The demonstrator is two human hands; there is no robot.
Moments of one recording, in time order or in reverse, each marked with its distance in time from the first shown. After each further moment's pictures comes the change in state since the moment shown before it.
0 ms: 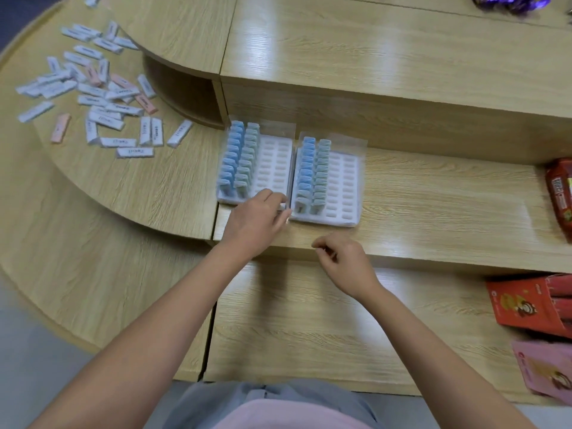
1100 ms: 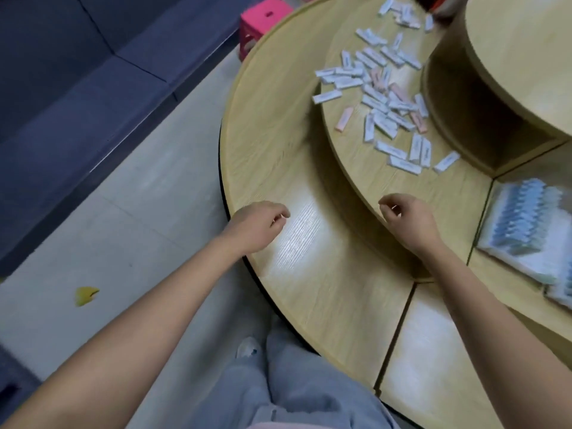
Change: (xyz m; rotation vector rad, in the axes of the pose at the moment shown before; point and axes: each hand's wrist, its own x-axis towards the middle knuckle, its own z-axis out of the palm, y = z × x) left_hand -0.237 -0.385 -0.176 -0.127 -0.111 -0.453; right_hand 0.130 -0.301 0.236 -0.277 -0.136 -0.193
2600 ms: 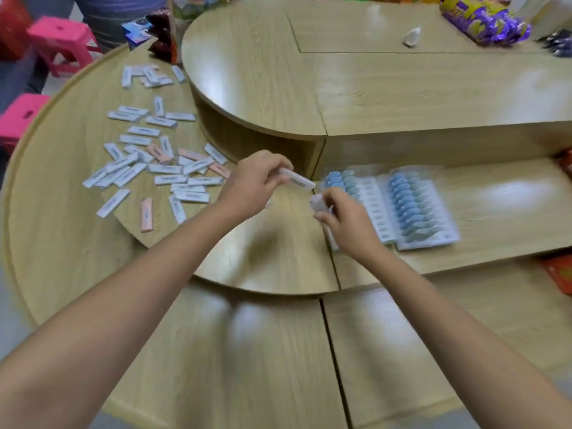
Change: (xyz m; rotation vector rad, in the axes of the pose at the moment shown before) left_hand 0.229 0.278 -0.004 -0.132 0.030 0.817; right_hand -0.006 0.095 -0.107 0.250 0.420 0.341
